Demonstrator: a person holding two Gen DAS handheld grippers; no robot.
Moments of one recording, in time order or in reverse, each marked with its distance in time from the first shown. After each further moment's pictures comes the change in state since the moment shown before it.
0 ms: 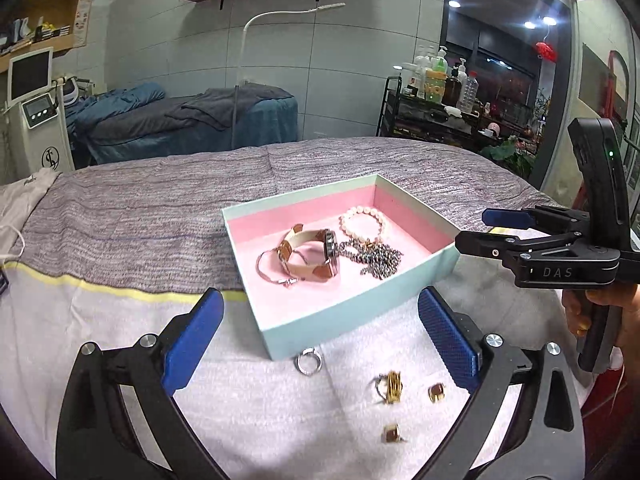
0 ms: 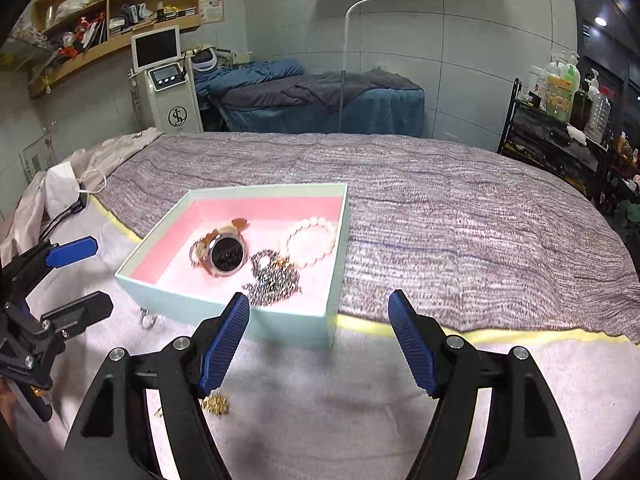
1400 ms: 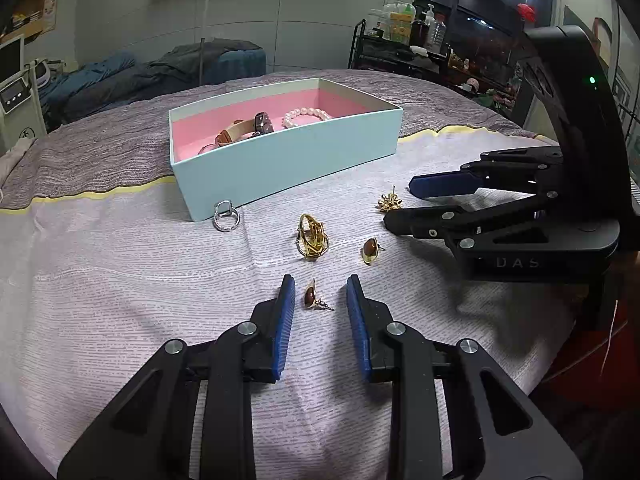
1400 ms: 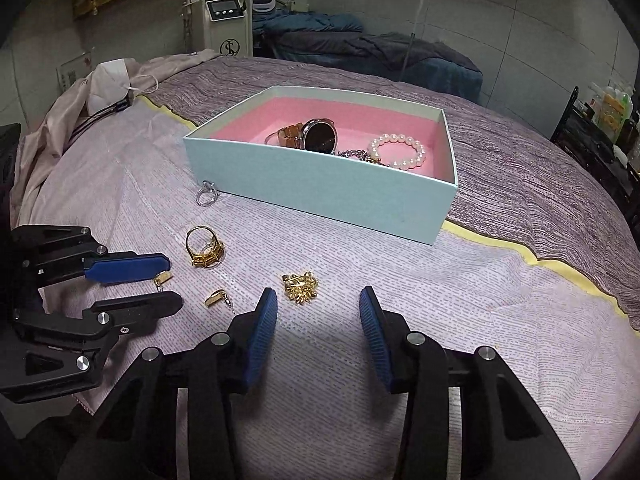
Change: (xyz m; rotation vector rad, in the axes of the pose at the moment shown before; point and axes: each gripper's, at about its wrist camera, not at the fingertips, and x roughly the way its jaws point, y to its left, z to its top) left arm -0.001 -0.047 -0.074 0.062 0.161 -0.077; right arm 0.009 0.059 -0.056 -0.196 0.154 0.073
